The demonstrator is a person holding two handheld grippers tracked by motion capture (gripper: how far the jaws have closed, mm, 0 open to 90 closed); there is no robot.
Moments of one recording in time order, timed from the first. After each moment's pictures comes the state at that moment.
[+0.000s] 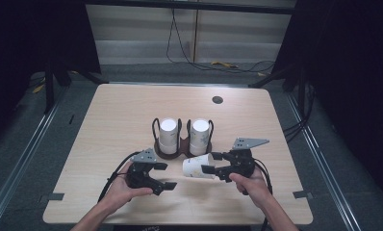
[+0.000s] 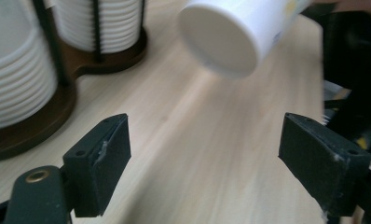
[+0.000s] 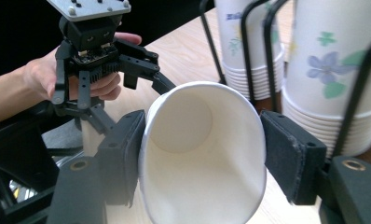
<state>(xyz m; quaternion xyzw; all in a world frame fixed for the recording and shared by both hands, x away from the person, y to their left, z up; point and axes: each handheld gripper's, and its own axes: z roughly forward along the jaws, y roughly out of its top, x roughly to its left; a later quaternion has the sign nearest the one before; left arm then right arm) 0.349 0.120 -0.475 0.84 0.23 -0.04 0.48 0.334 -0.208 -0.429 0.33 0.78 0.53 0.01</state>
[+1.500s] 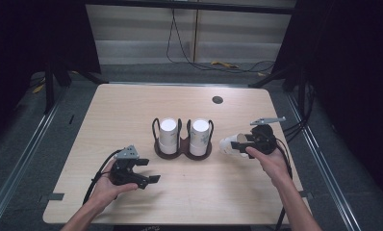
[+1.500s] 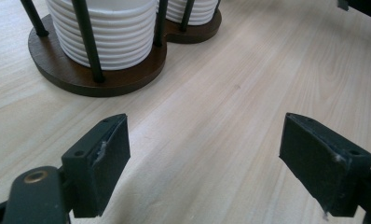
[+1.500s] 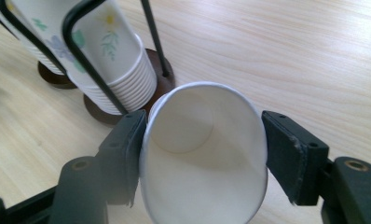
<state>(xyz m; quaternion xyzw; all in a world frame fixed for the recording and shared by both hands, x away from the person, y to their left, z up) 0.362 0.164 -0.488 0.84 0.28 0.01 0.47 0.389 -0.271 -0.411 0.49 0.79 0.35 0.14</state>
